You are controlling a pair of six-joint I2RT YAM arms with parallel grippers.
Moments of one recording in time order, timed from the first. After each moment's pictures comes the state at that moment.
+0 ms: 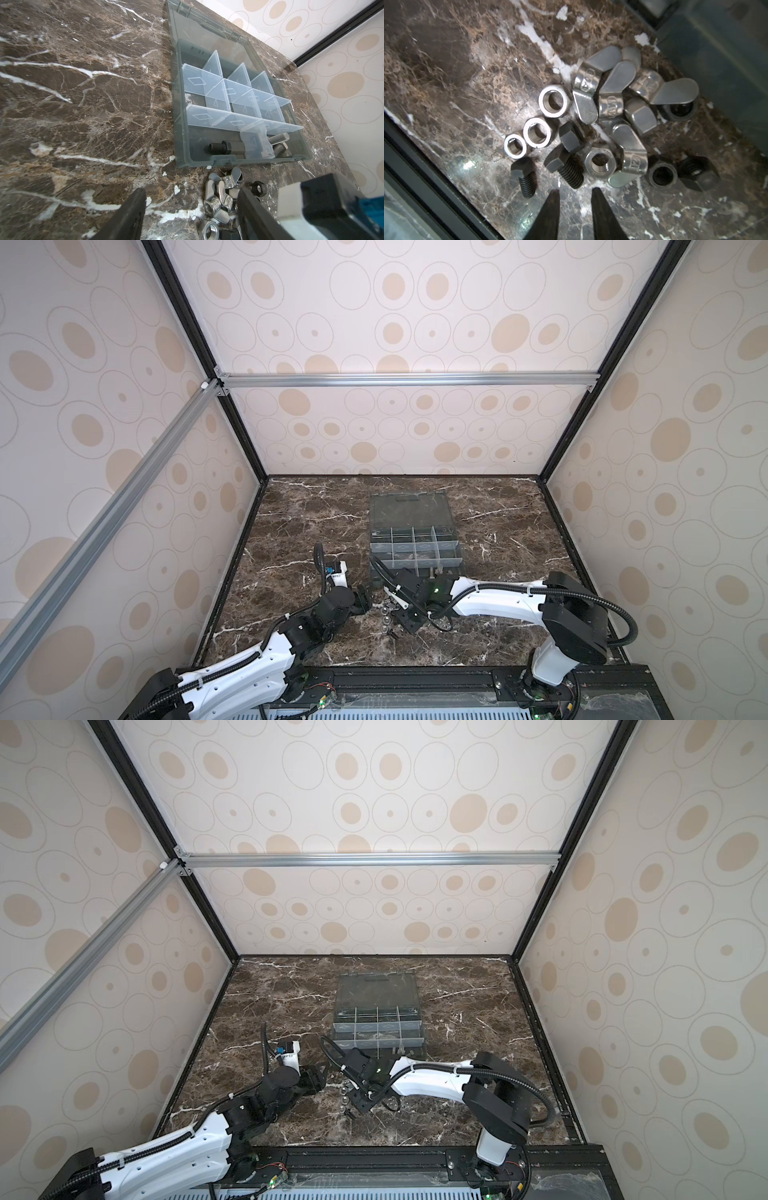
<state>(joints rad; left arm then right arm) -0.84 0.81 0.26 -0.02 -0.38 -0.83 1.11 1.69 1.02 -0.57 -0.03 0.35</state>
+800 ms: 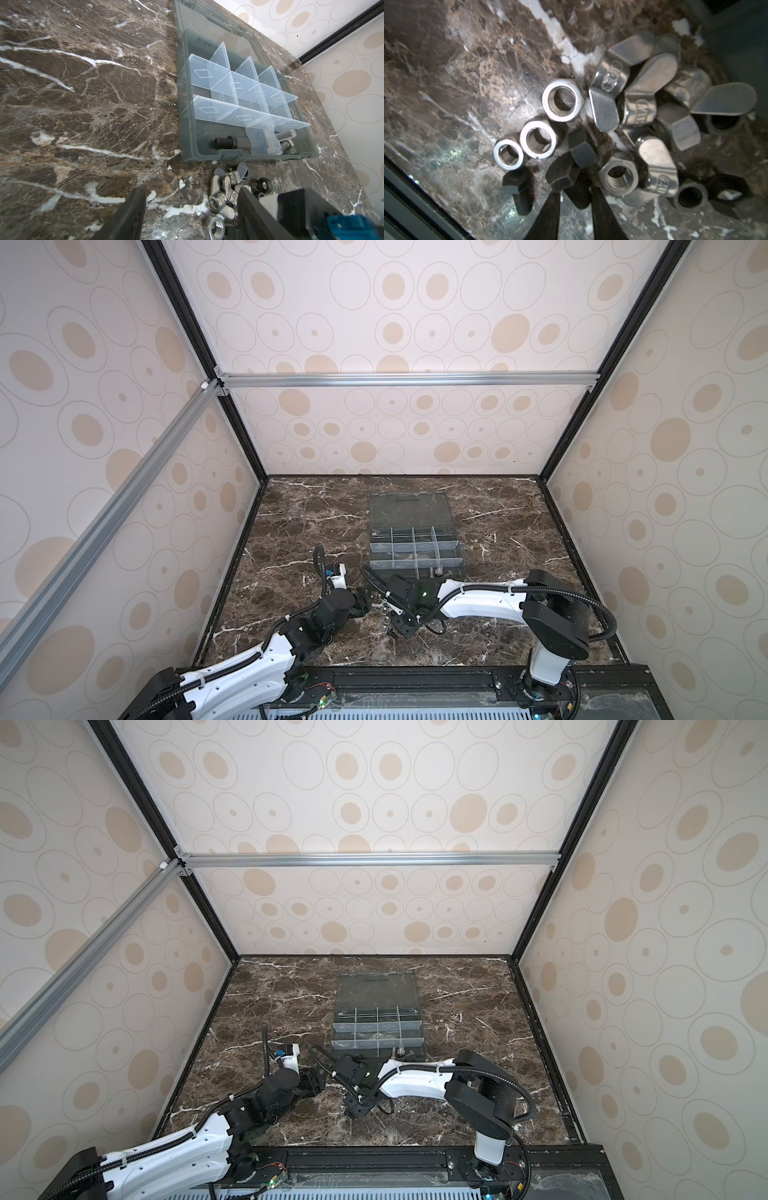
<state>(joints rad) -0.84 0.81 0.23 -0.01 -0.38 -0.85 1.14 1.78 1.07 -0.59 0.00 0.32</state>
